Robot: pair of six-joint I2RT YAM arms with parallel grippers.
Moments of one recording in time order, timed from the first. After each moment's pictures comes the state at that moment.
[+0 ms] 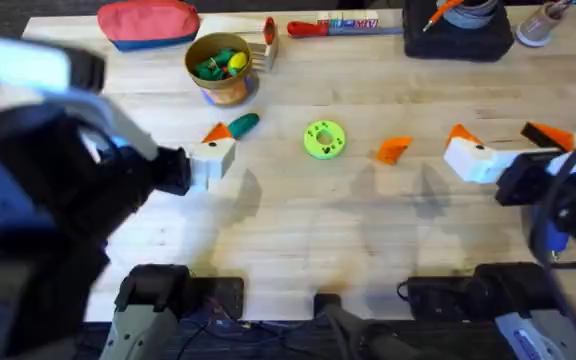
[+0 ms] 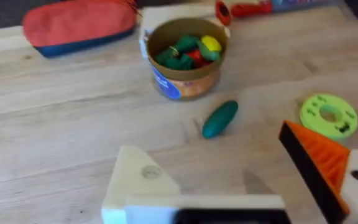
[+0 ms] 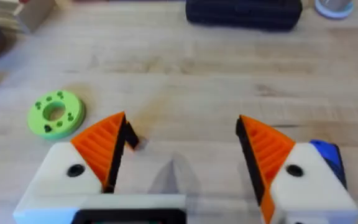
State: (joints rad) left arm -0.01 0.46 0.57 -0.64 0.17 0.14; right arm 0.00 0.27 0.50 -0.70 0.00 0.00
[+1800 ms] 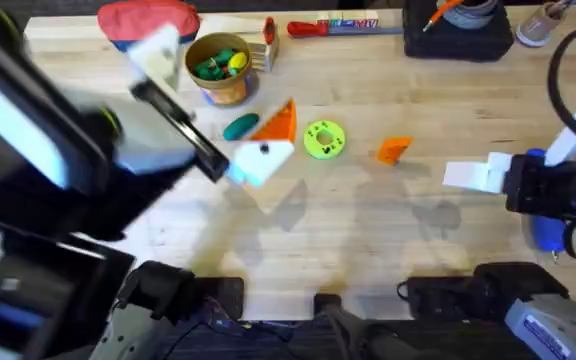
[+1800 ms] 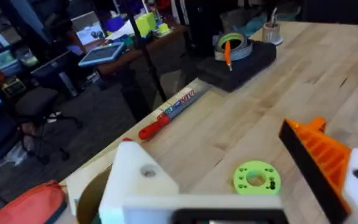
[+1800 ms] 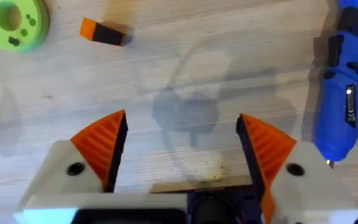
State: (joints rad) left arm -0.25 0.45 0.49 -0.11 0.45 0.32; right arm 0.00 0.72 0.83 -1.26 0.00 0.20
